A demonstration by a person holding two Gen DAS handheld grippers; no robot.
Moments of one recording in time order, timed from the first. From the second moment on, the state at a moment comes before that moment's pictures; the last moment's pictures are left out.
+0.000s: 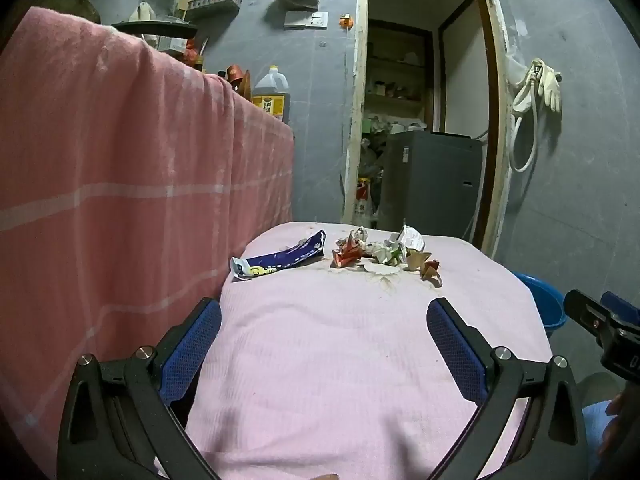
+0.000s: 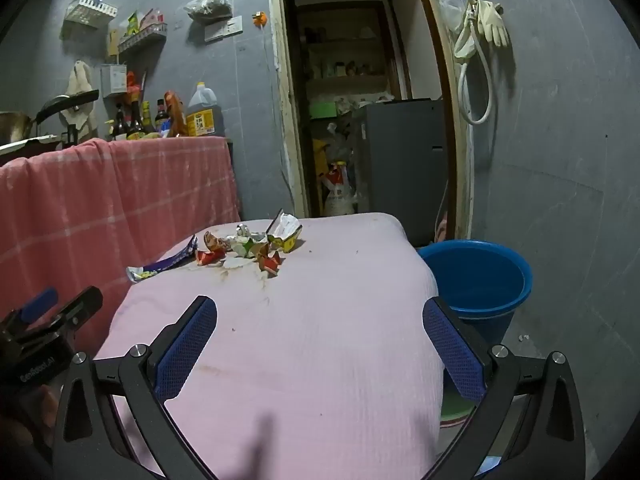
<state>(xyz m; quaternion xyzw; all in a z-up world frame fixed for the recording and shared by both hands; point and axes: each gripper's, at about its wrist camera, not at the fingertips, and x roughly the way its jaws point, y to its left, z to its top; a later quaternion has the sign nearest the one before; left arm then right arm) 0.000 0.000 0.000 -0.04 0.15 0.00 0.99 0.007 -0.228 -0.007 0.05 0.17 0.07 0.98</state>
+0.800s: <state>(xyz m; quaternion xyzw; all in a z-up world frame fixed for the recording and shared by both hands) 0.003 0.000 -0.001 -0.04 0.15 0.00 0.99 0.009 -0.229 -0.012 0.05 0.18 0.07 0.98</state>
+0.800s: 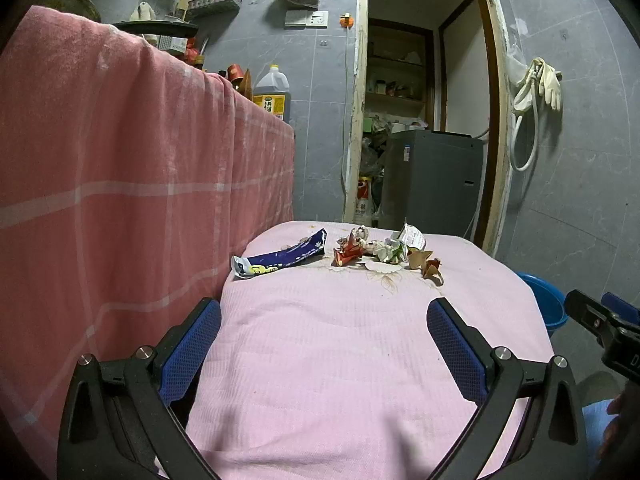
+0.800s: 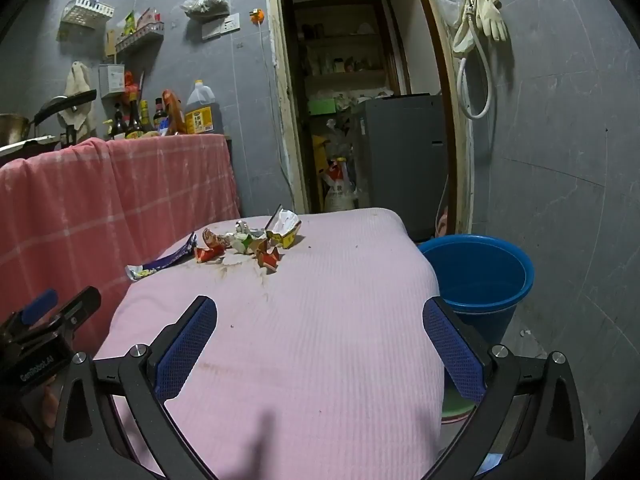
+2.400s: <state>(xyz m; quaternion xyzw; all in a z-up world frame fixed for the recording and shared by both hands) 0.002 -0.001 -0.001 -0.04 0.15 0.01 0.99 0.010 -0.231 -0.010 0.06 0.18 0.07 0.98</state>
